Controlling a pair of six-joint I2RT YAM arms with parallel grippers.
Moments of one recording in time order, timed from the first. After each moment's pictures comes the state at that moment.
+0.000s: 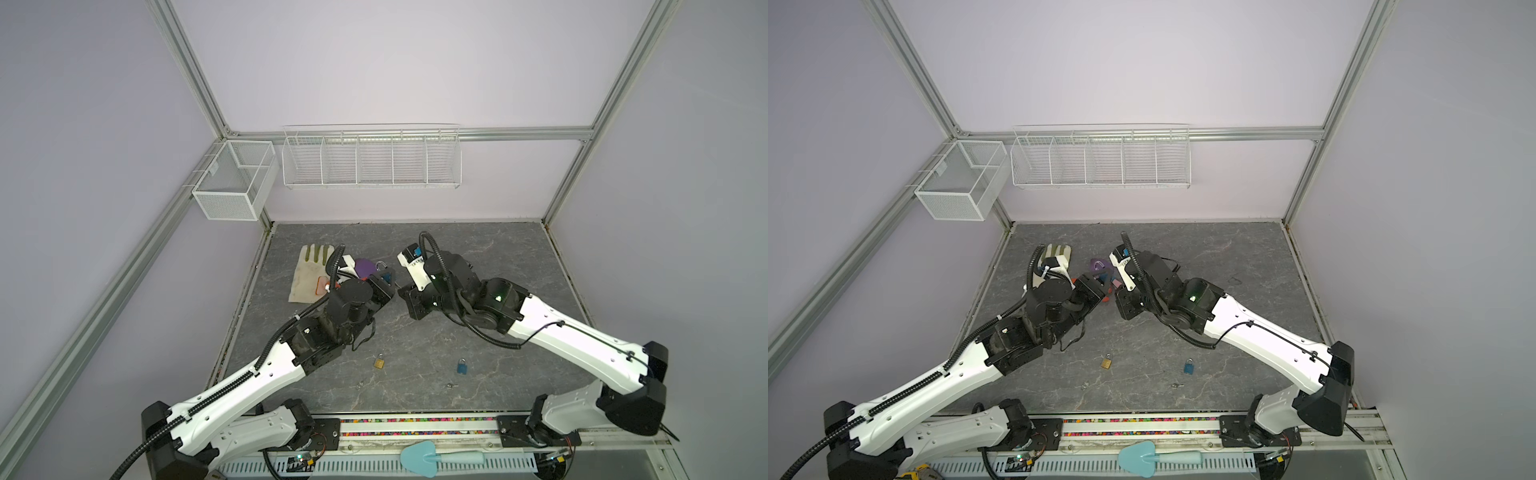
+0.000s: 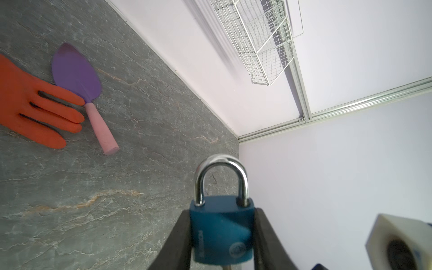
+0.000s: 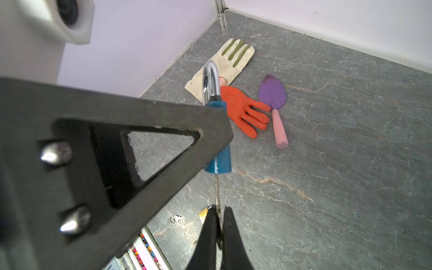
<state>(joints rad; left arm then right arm) -0.94 1.02 0.96 -0.26 -0.40 -1.21 1.01 1.45 1.47 -0.66 0.07 0.34</state>
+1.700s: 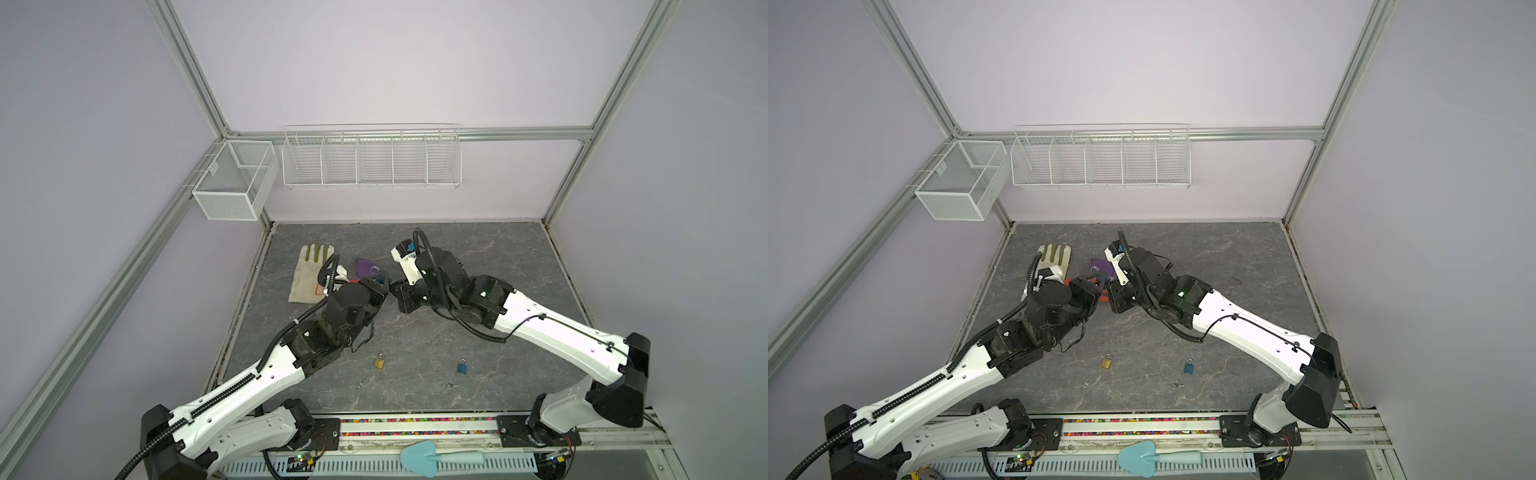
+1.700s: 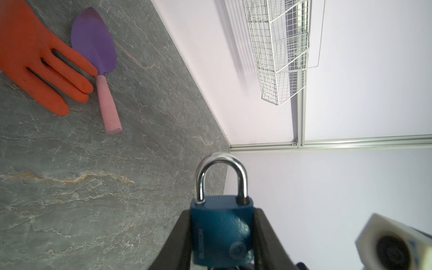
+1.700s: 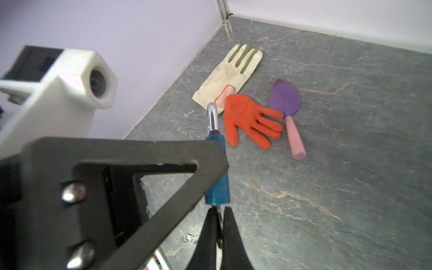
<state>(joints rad) -0.92 0.99 0.87 -0.18 -0.39 -1.45 0.97 1.49 1.43 -0.51 -0.05 0.45</state>
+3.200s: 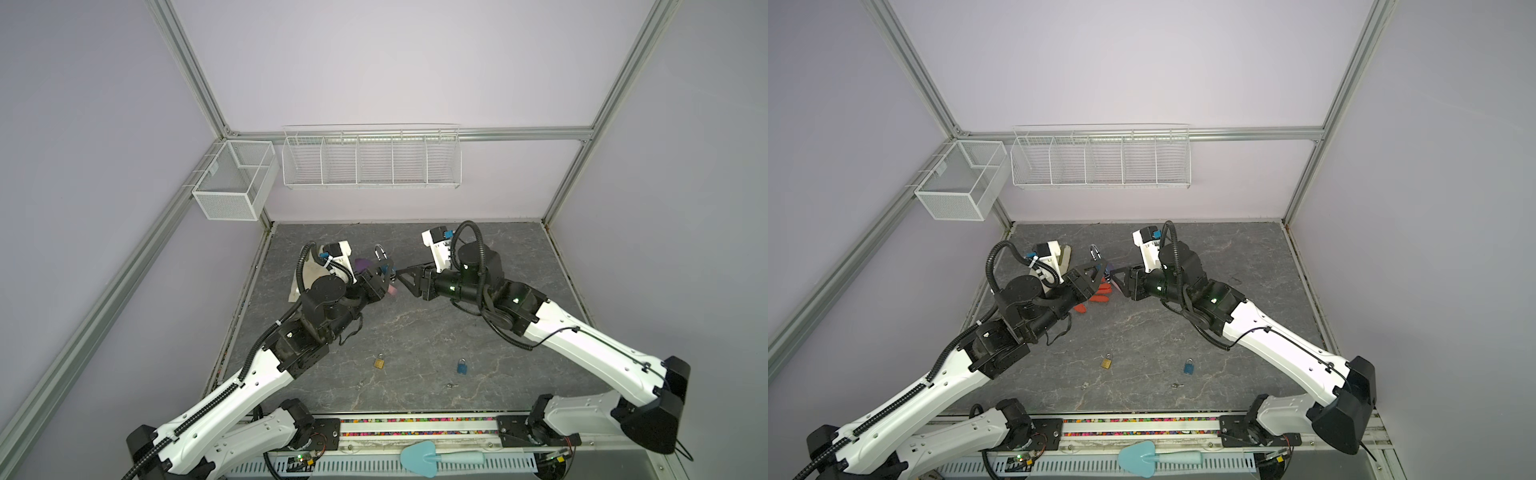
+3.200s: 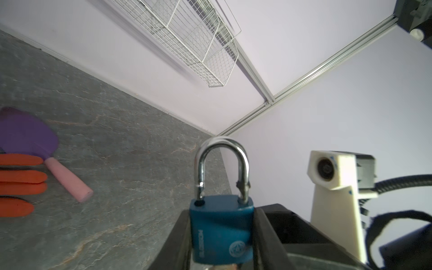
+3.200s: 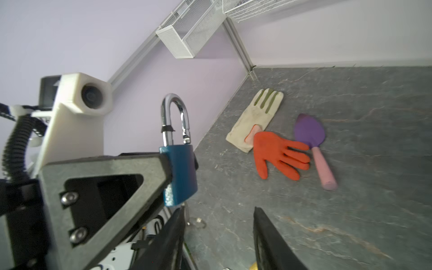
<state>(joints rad) -0.84 0.93 0.94 -0.13 -0.20 -0.88 0.87 1.30 1.26 -0.29 -0.13 0.55</state>
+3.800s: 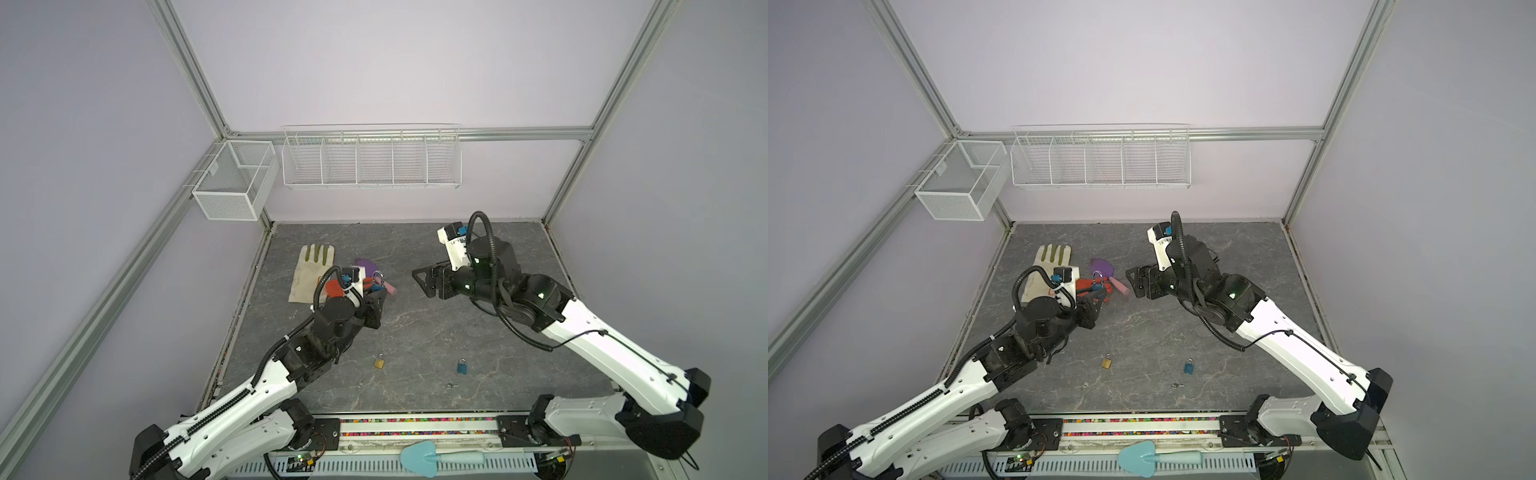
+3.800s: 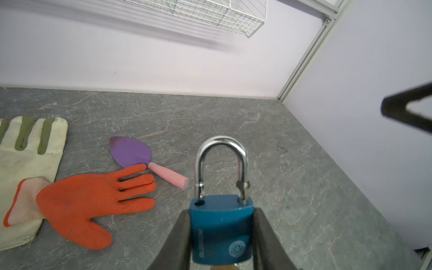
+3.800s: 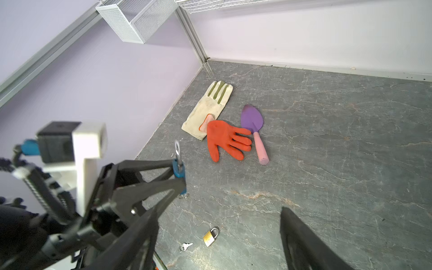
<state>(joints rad) -0.86 0.87 0.65 -0.06 -0.27 -0.37 0.86 1.30 1.44 -0.63 0.02 0.45</state>
